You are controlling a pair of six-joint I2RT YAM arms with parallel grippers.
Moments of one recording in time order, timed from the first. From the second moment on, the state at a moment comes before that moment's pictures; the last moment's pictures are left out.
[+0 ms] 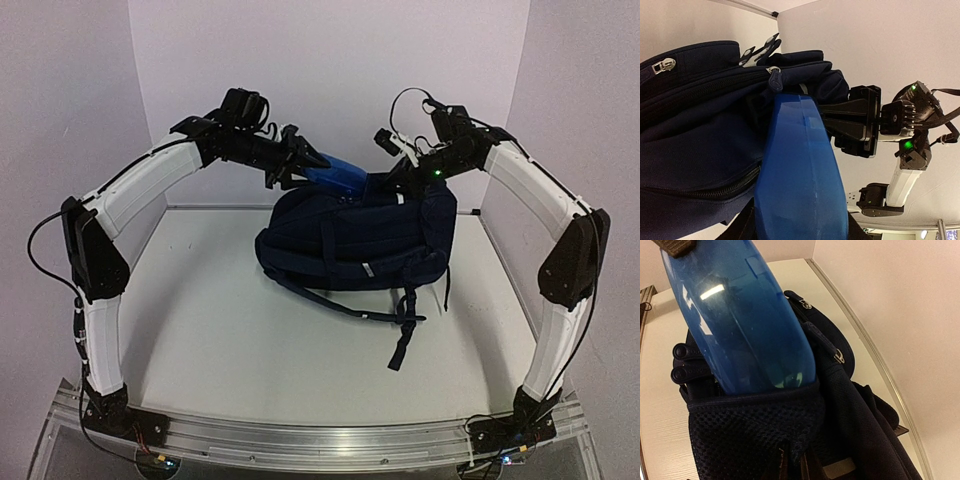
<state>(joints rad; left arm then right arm) -0.63 2.02 2.21 -0.73 0.66 -0.96 0.39 1.94 2.07 -0.92 -0.59 -0.67</state>
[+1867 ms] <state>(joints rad) -0.63 2.08 1.88 -0.01 1.03 -1.34 0.02 2.00 2.10 -1.35 -0.98 -0.41</state>
